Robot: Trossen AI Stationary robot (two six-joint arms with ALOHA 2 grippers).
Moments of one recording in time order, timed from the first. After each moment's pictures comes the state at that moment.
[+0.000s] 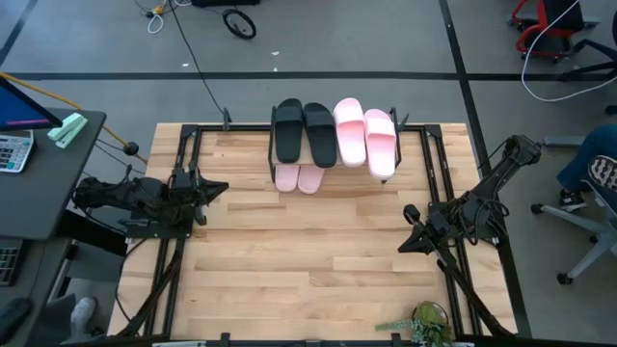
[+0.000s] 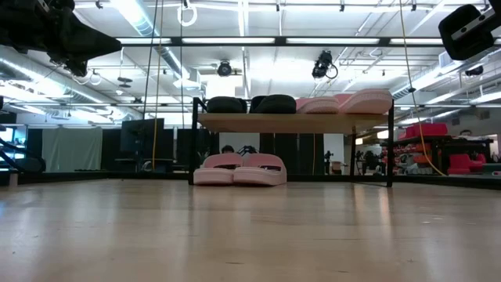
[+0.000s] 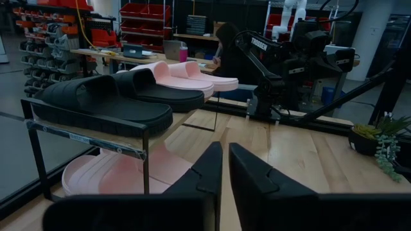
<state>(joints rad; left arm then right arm) -0.22 0.01 0.24 -0.22 -0.53 -0.12 0.76 0.42 0.20 0.23 0.31 0.29</state>
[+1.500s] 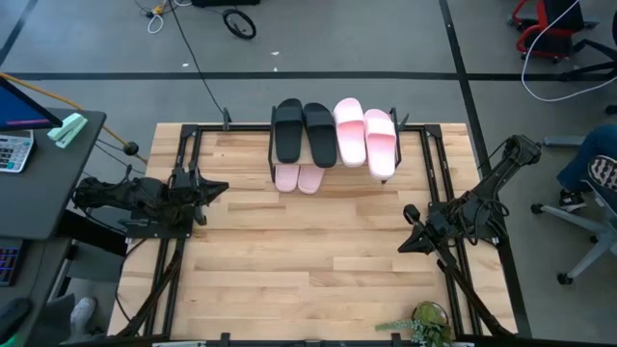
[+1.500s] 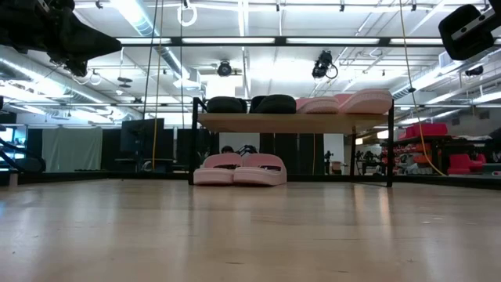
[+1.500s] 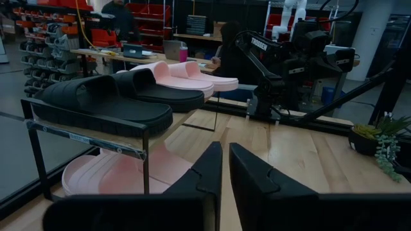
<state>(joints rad) -0.22 0.01 0.24 -0.22 -0.53 -0.12 0.75 0.42 0.20 0.23 0.31 0.29</state>
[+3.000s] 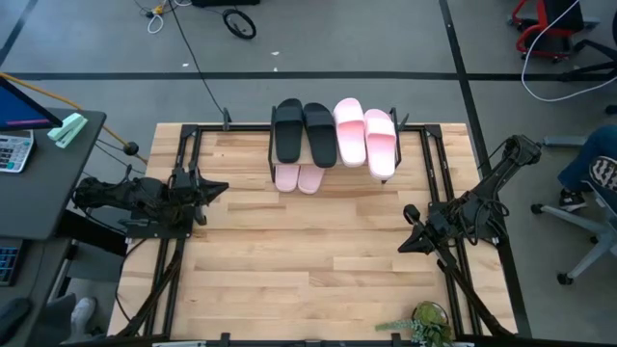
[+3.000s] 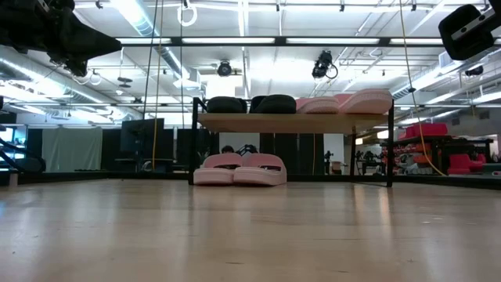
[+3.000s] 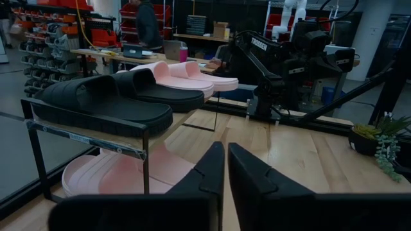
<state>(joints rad) -0.22 0.01 0.24 -0.22 -0.53 -0.12 0.75 0.42 0.20 0.23 0.31 0.29</state>
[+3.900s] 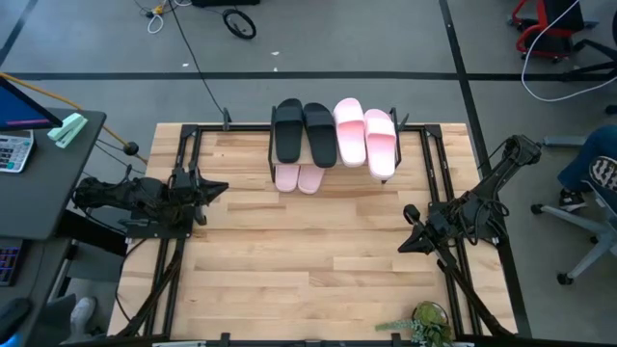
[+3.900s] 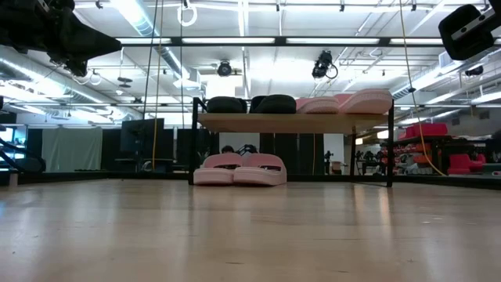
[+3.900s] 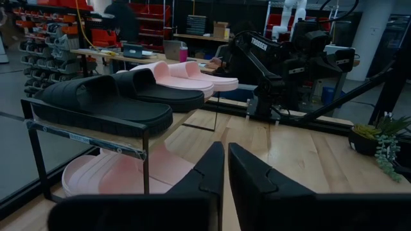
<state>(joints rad) -0.22 0.01 0.24 -0.22 -0.53 -0.12 0.76 0.42 0.20 0.23 0.31 0.29</state>
